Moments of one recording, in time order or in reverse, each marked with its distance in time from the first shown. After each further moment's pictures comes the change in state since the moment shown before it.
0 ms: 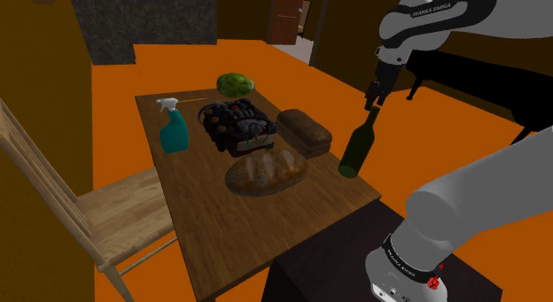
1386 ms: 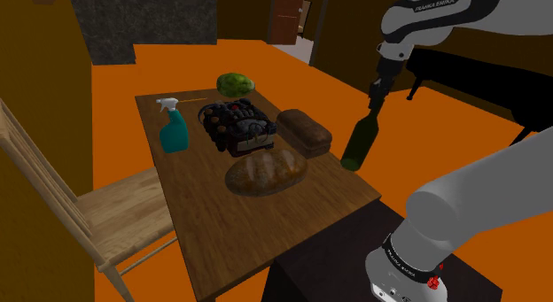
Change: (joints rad) arm 0.000 -0.005 0.003 0.028 0.001 -0.035 -0.001
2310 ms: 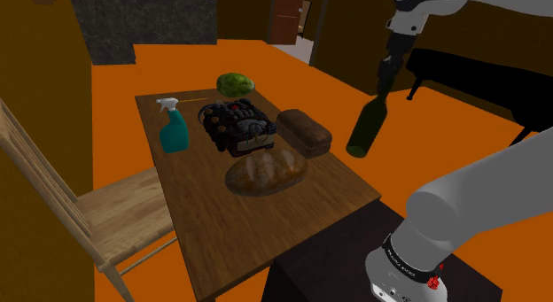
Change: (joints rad) arm 0.006 -0.004 0.015 0.183 0.010 -0.187 -0.008
